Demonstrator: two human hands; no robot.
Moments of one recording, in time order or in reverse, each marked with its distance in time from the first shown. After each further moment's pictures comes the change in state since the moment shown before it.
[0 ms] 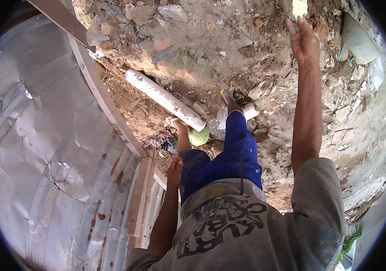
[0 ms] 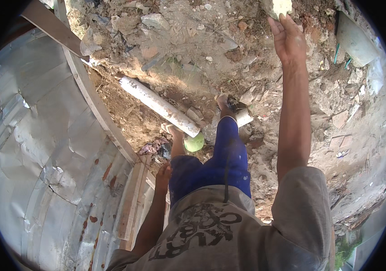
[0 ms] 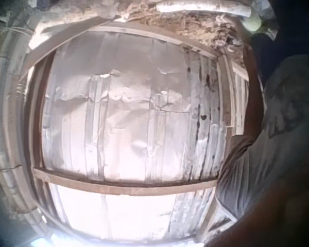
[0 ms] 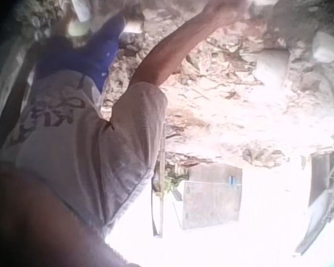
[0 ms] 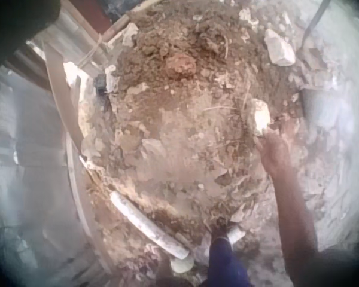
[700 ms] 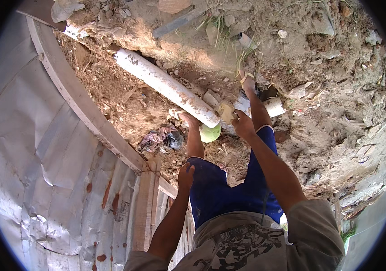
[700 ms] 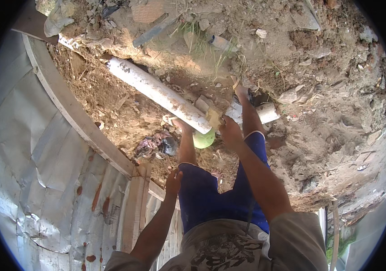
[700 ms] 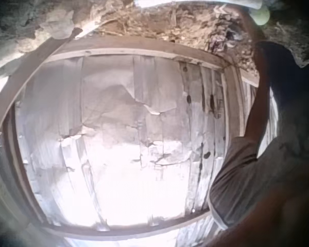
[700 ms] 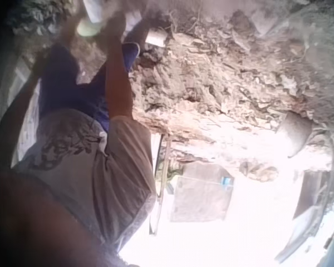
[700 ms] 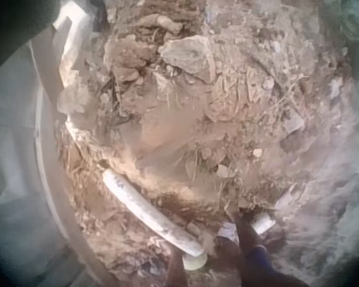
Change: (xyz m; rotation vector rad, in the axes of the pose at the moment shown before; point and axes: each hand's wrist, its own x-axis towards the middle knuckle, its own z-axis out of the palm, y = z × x) left_hand 0.130 -0.105 0.001 0.438 -0.043 -0.096; right_hand -0.294 0.401 -0.165 -1.451 -0.357 0.634
